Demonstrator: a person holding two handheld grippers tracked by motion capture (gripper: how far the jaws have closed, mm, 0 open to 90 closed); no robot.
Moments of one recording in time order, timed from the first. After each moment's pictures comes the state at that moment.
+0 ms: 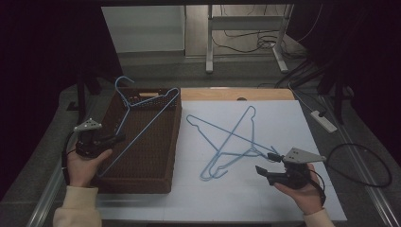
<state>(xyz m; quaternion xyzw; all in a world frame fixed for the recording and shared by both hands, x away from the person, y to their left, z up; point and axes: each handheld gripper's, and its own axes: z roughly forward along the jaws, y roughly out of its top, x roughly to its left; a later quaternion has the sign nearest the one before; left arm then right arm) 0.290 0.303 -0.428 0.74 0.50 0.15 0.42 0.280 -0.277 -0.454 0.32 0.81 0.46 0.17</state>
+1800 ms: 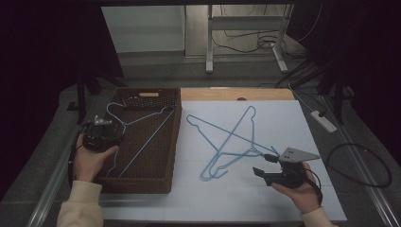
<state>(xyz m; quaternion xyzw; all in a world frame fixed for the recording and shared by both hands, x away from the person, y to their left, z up) 0.317 0.297 -0.443 0.74 0.56 0.24 0.27 0.286 -0.272 -0.461 0.32 0.82 0.45 0.15</state>
